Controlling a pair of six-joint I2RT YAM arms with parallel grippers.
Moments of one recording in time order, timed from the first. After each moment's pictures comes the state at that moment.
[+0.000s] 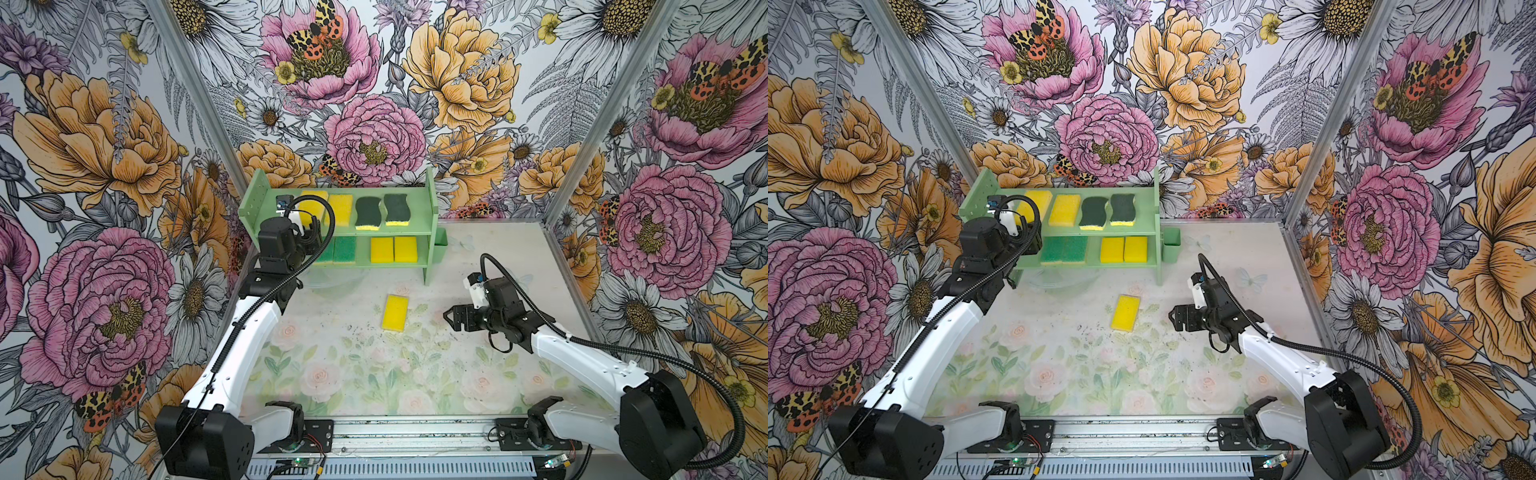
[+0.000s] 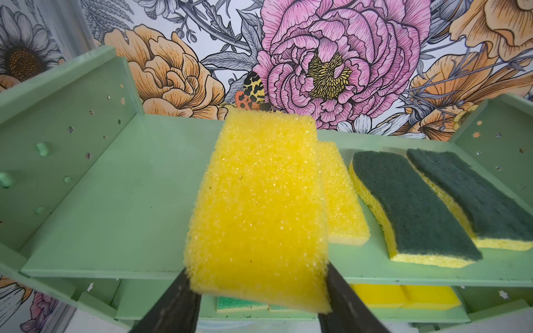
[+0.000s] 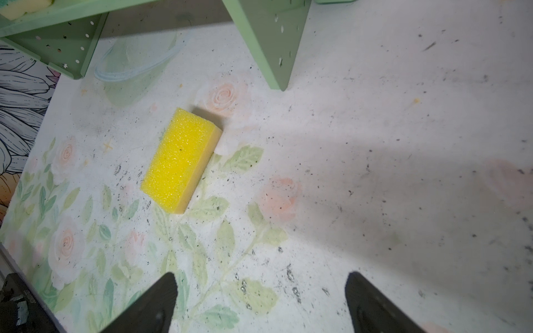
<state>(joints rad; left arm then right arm) -0.12 1.22 1.16 -0.20 -0.09 -0.14 0.42 1.20 0.67 -0.31 -0.26 0.33</state>
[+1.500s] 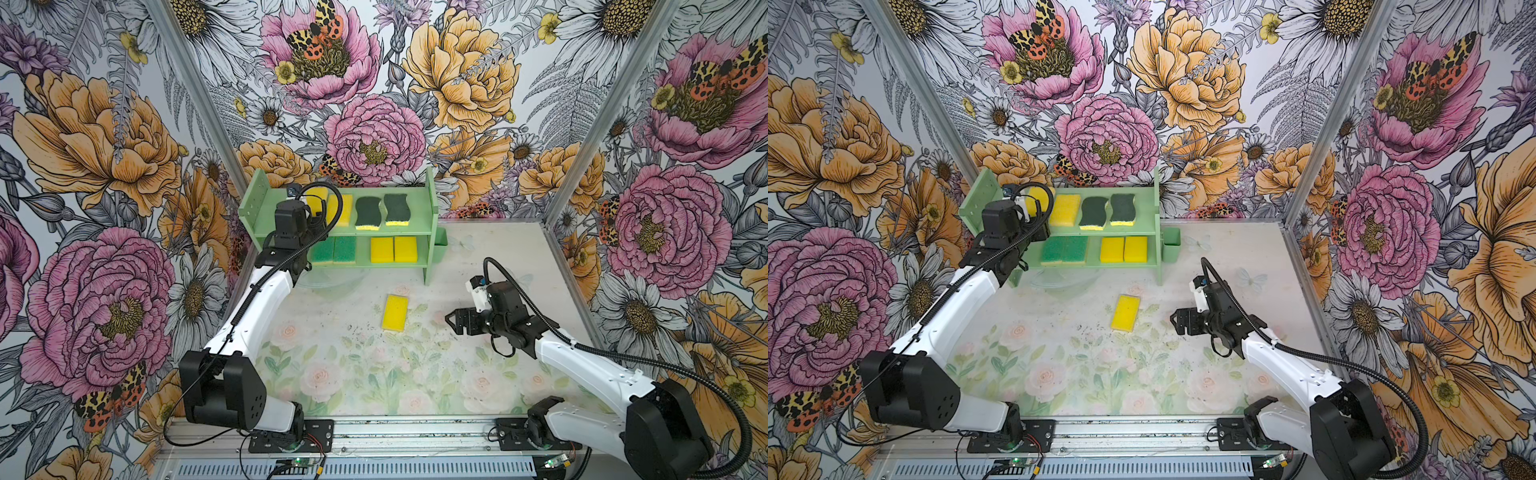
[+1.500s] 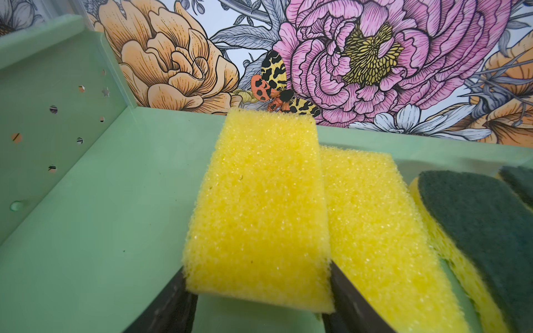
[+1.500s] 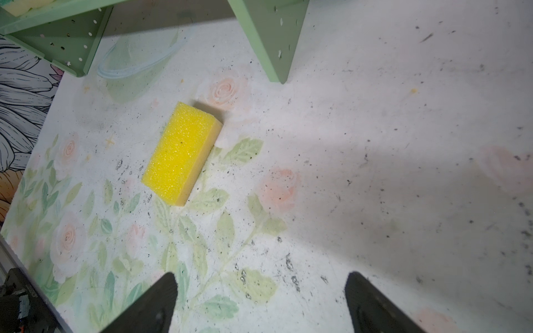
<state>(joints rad) -0.14 1.44 1.31 -0.22 -0.20 -0.14 0.42 1.15 0.63 -0.31 -0.26 0.33</state>
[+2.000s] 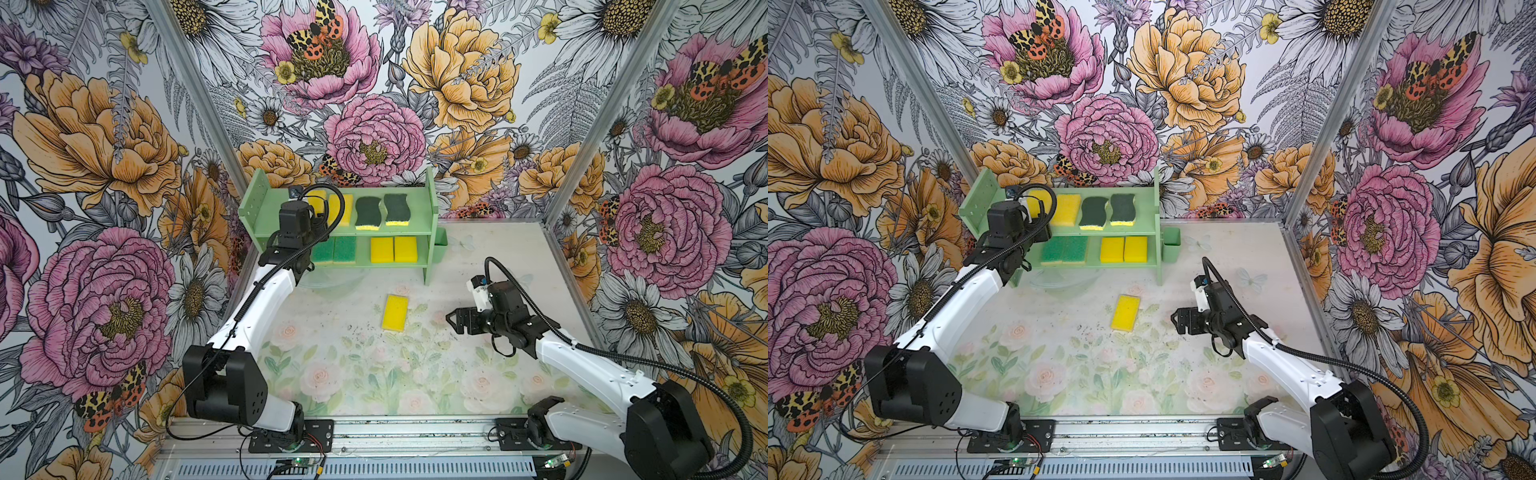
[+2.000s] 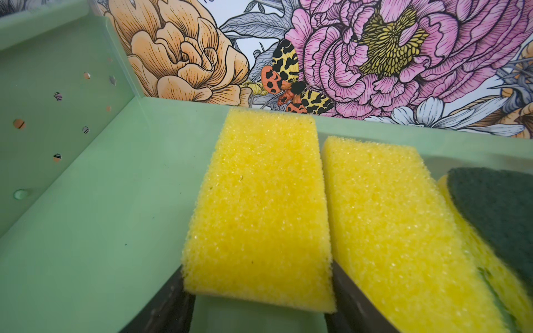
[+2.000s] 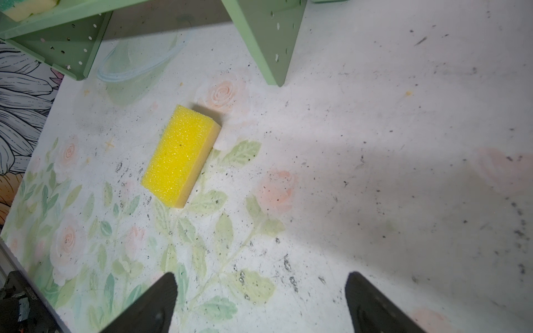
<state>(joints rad) -0.15 1.46 1.31 -0.23 -0.24 -0.14 0.41 1.15 0.63 -0.31 -0.26 0.33</state>
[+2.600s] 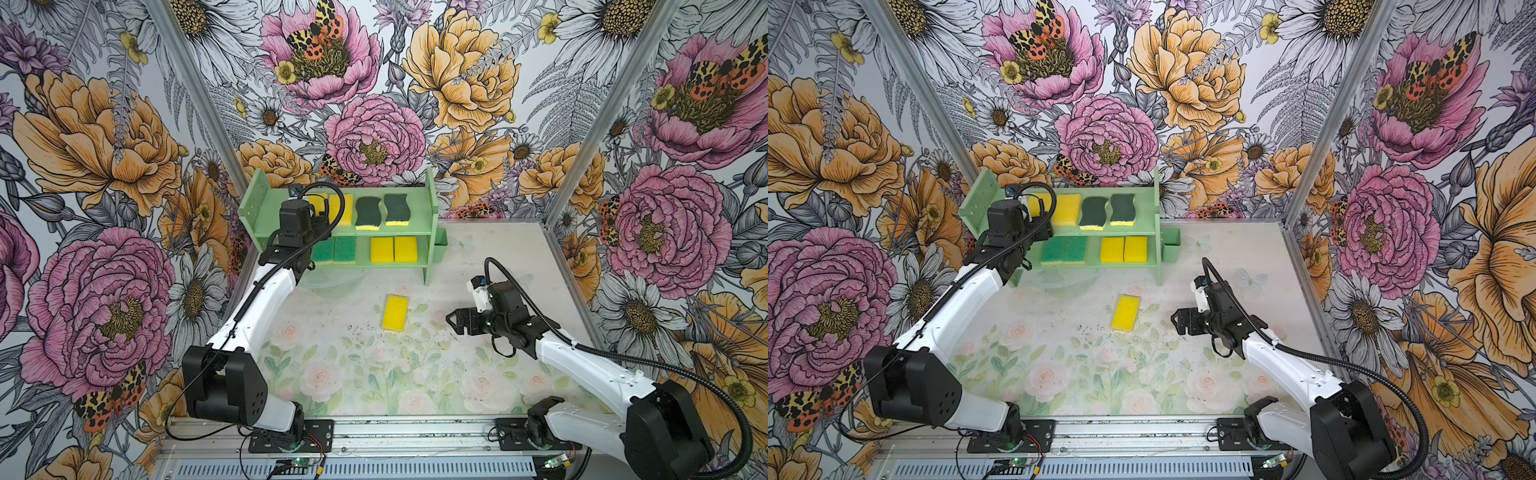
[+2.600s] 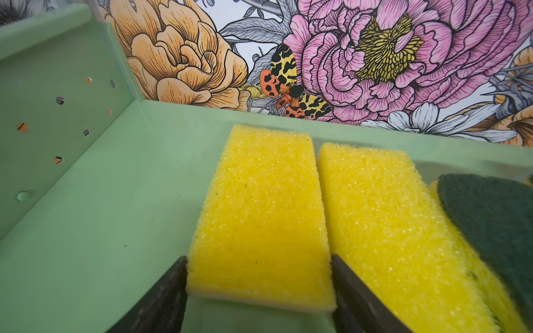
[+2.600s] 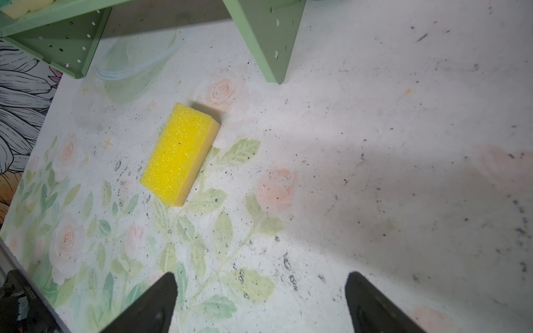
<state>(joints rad) -0.15 1.46 1.33 -0.24 -0.25 -0.16 0.41 1.15 0.63 -0.31 -0.26 0.33</state>
